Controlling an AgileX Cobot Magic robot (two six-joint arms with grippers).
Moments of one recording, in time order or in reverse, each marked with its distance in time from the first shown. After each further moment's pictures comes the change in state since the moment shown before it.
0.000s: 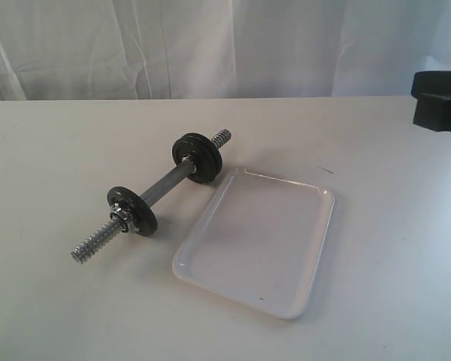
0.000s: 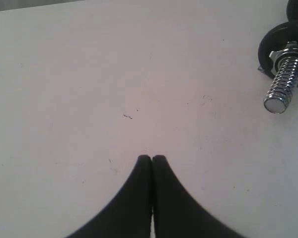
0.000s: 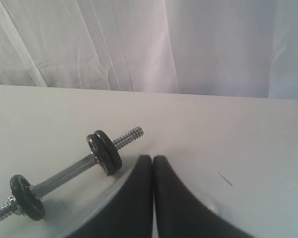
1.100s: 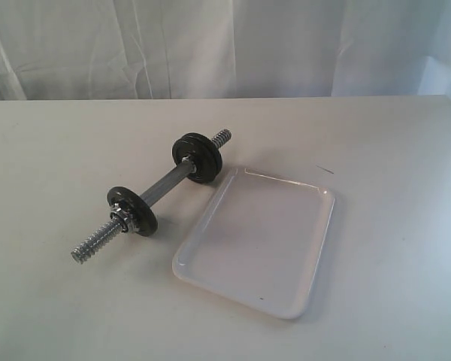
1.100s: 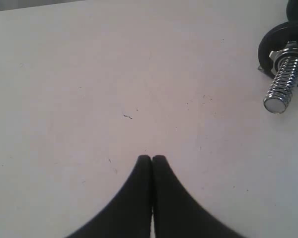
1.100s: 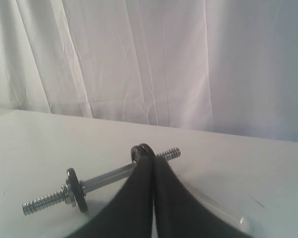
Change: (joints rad) left arm -0.002 0.000 0.000 0.000 0.000 0.000; right arm 0.214 -0.596 0.388 0.000 -0.124 0.000
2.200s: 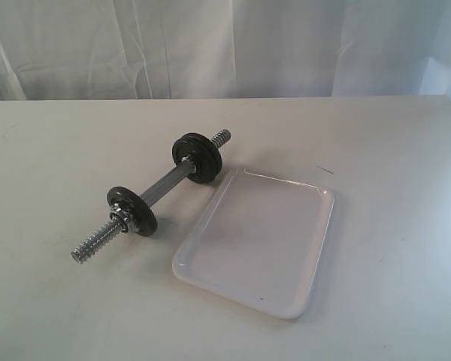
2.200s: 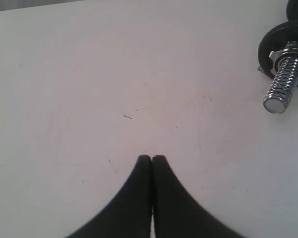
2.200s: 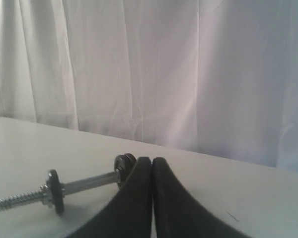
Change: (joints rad) left arm 0.000 0.000 0.000 0.000 0.000 0.000; right arm -0.018 -0.233 0.114 -0.086 0.002 0.008
